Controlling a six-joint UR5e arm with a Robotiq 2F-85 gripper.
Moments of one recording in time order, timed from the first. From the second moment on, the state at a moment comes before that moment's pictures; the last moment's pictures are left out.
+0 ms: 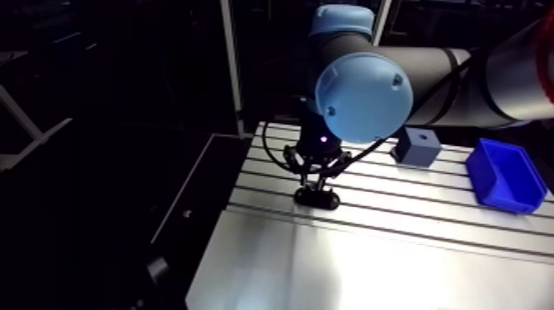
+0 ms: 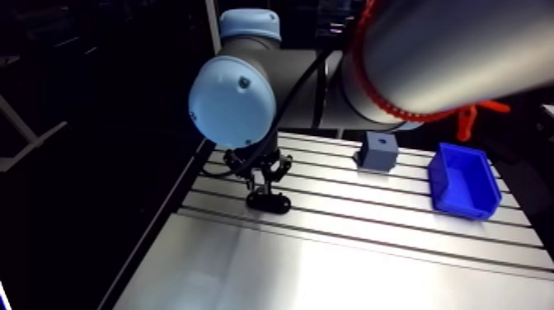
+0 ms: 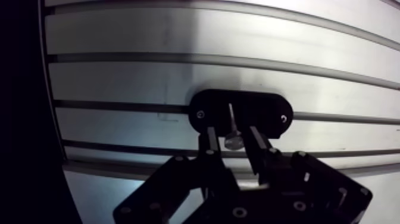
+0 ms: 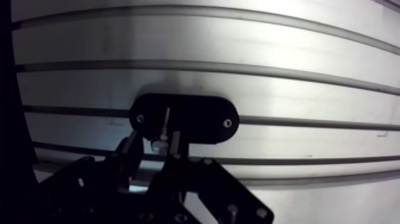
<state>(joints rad) 0.17 -1.28 2.00 -2.25 -1.56 -1.47</state>
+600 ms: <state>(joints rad) 0.17 -1.27 2.00 -2.25 -1.56 -1.47</state>
